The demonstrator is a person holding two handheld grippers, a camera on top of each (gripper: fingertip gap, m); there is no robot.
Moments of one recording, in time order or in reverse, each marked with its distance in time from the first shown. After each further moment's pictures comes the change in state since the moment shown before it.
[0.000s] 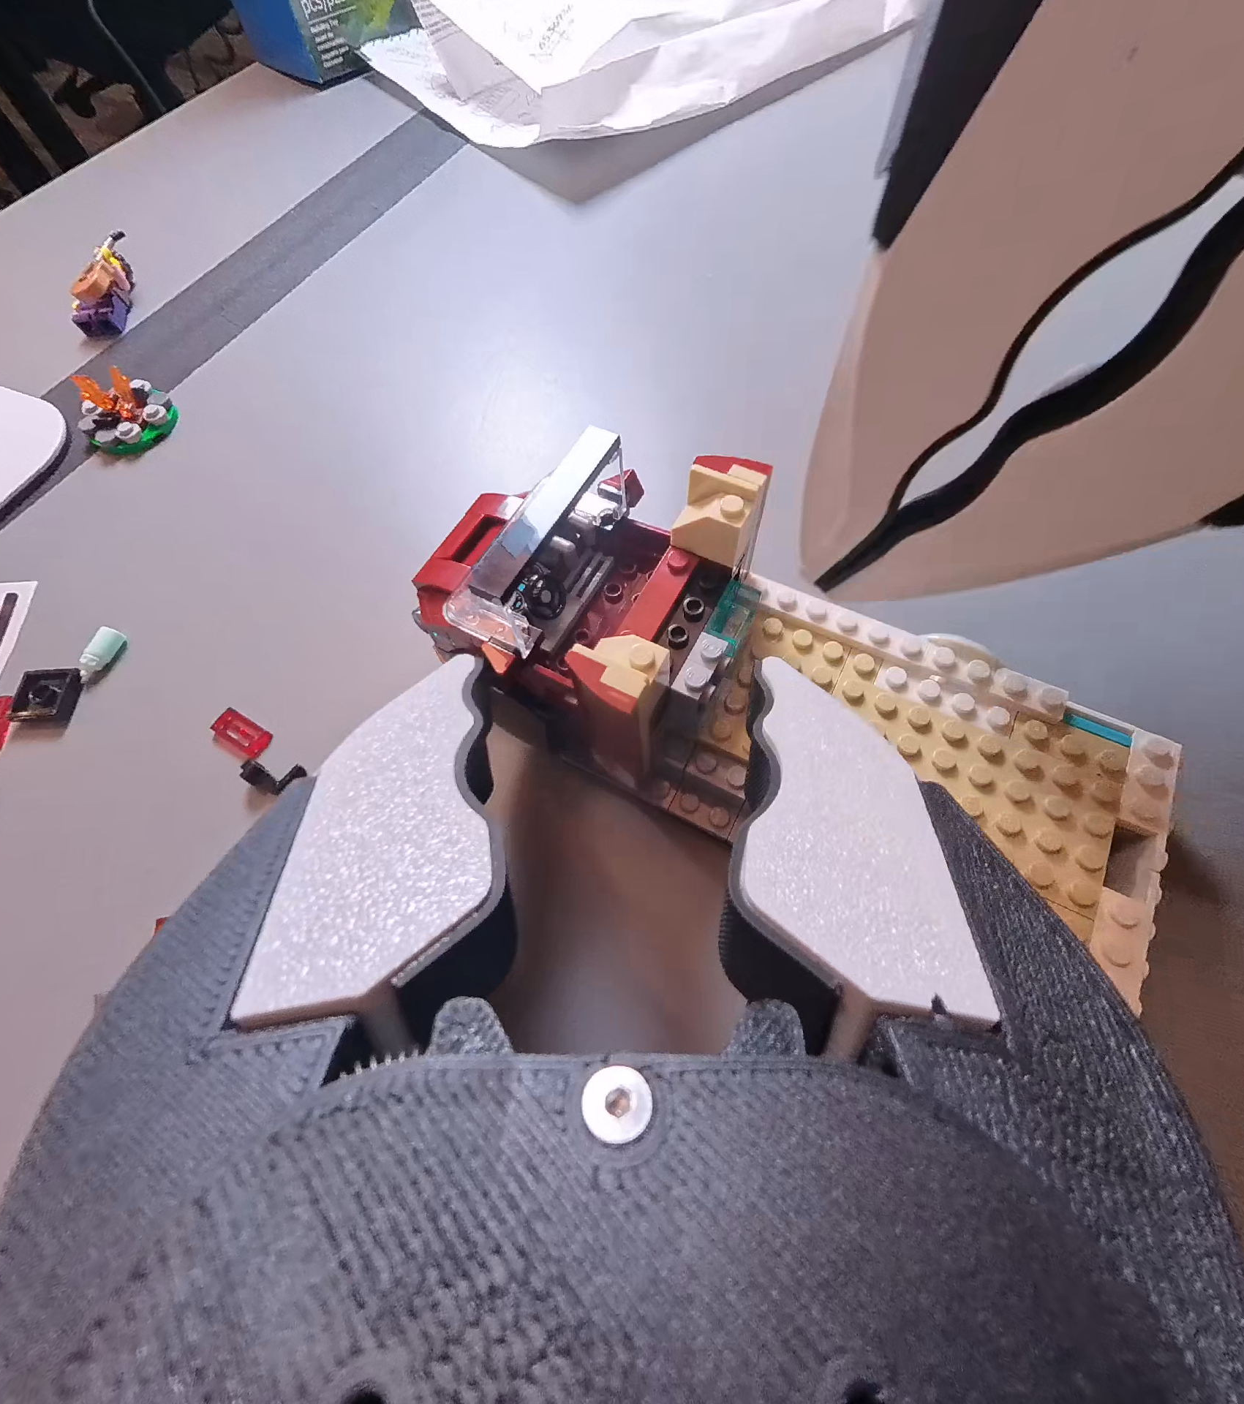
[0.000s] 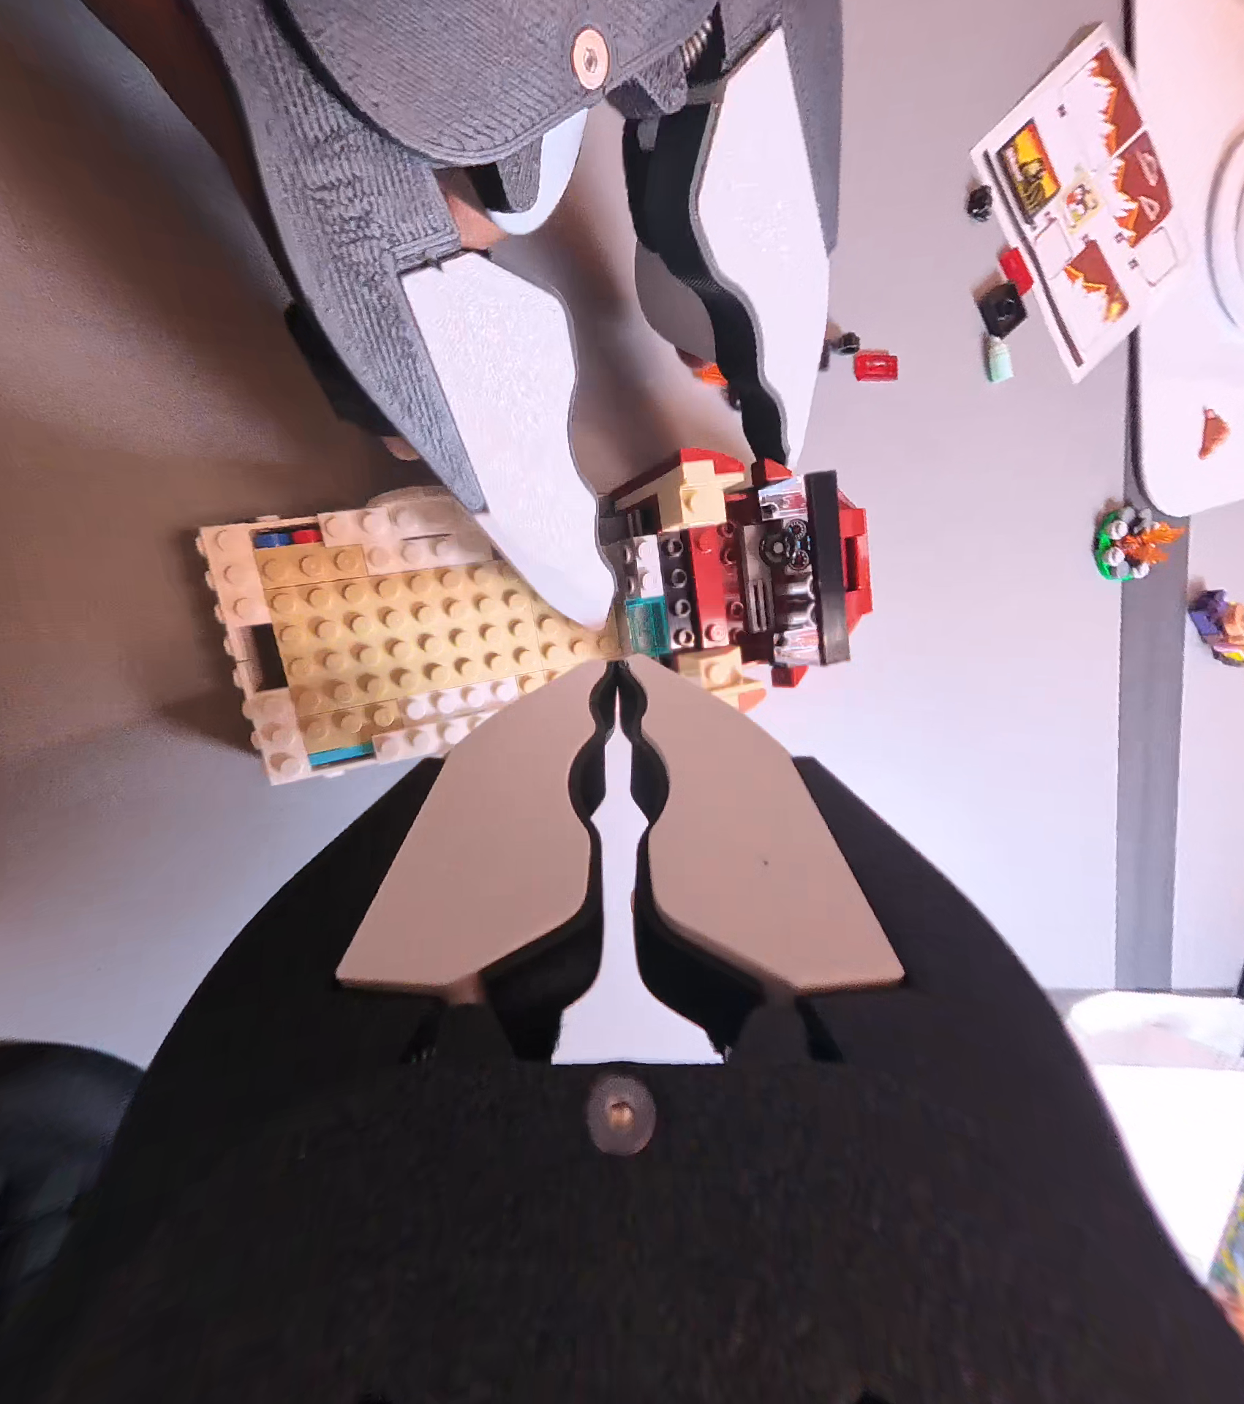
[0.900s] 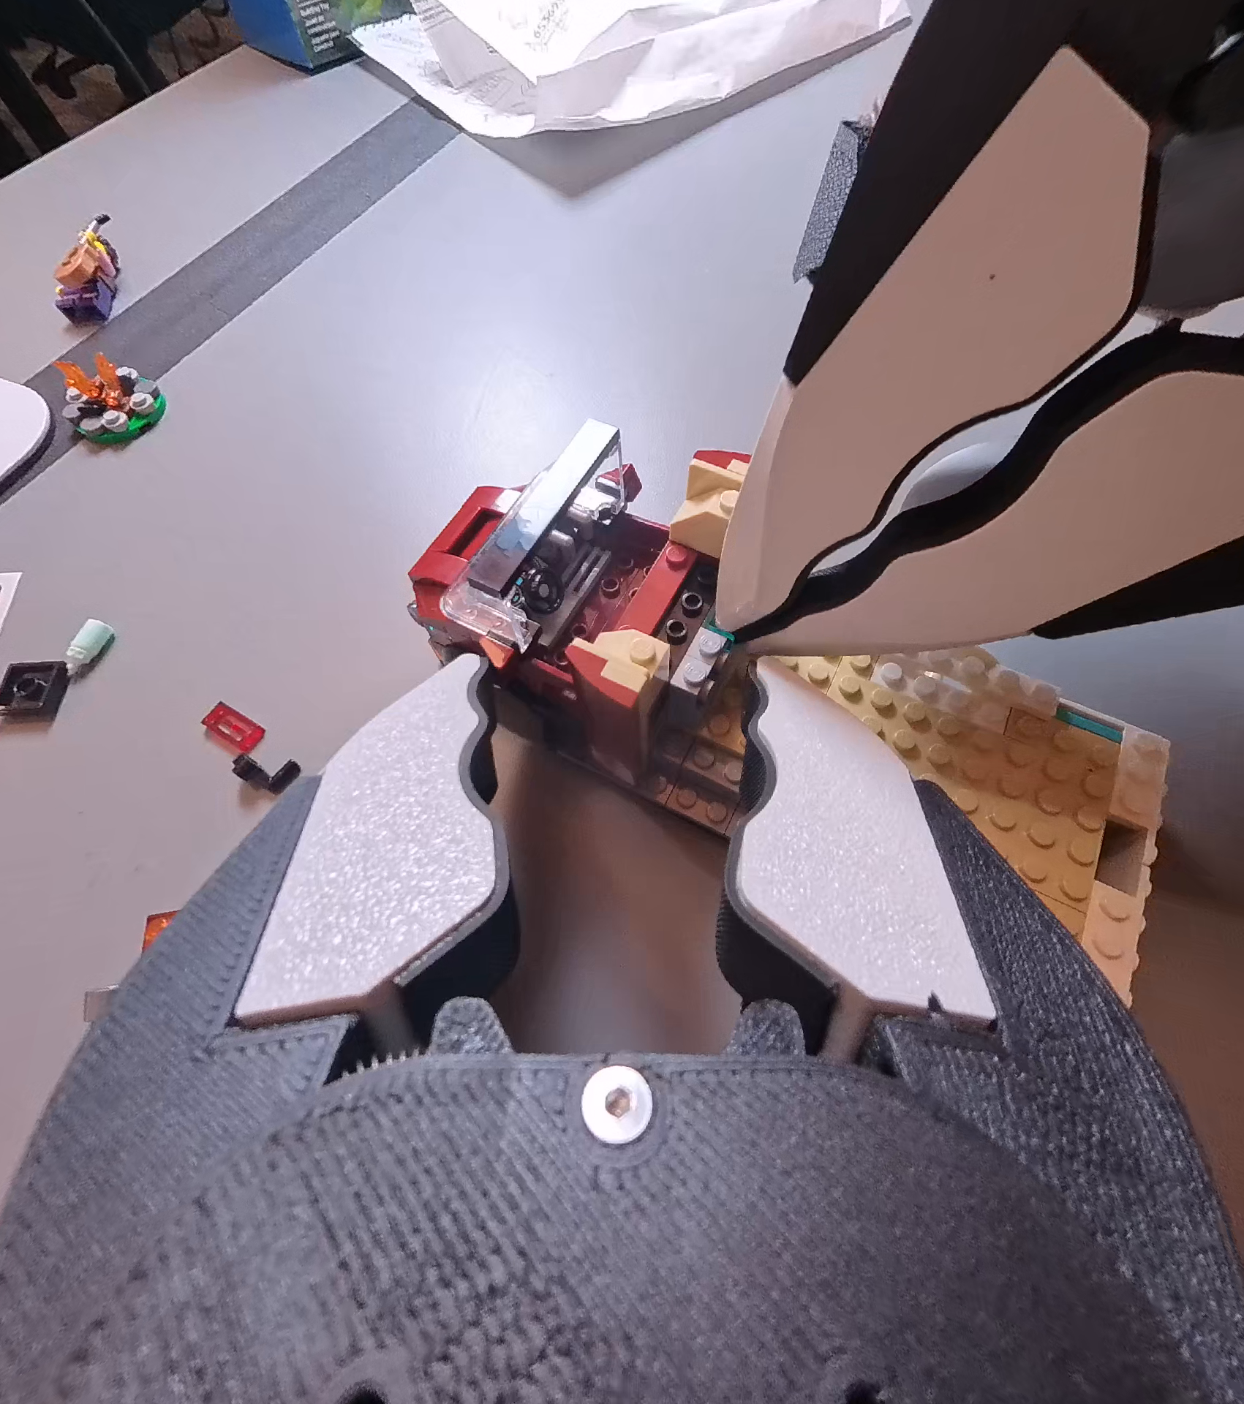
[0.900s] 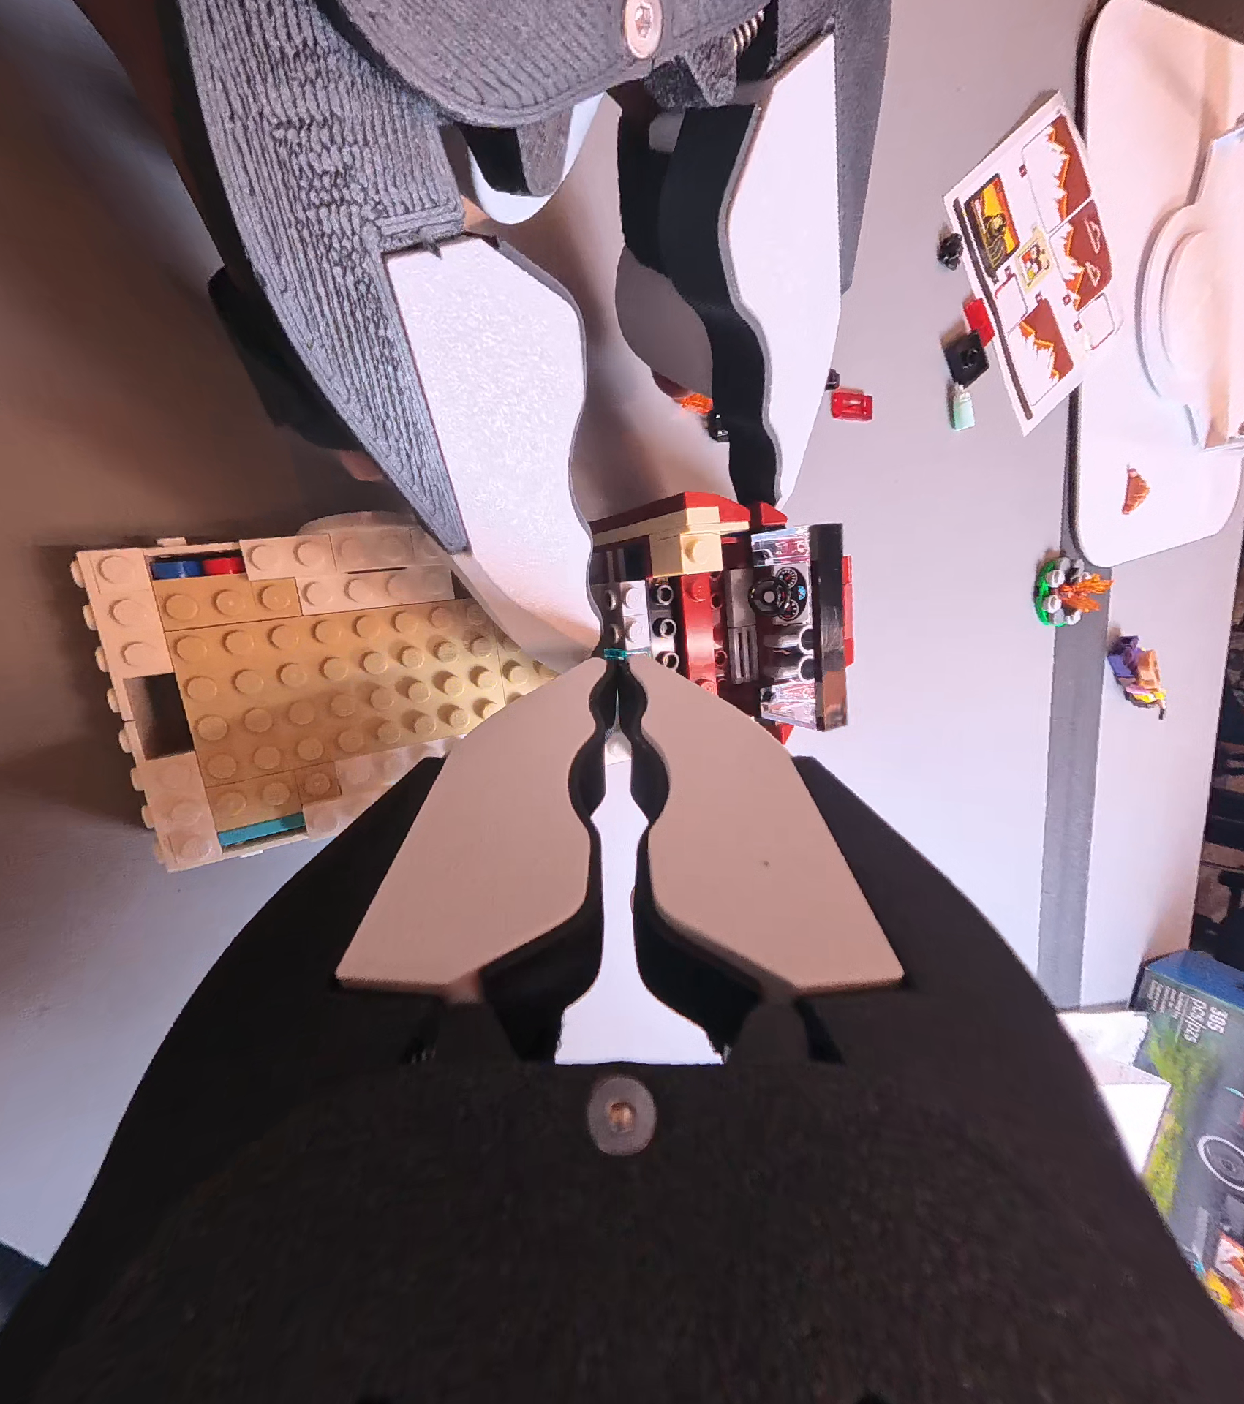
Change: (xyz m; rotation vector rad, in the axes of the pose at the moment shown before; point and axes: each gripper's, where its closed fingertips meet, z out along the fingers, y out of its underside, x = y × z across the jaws) left arm 0.001 0.001 0.000 -0.006 0.013 -0.013; right arm 0.004 -0.003 0.020 0.006 0.102 -0.086
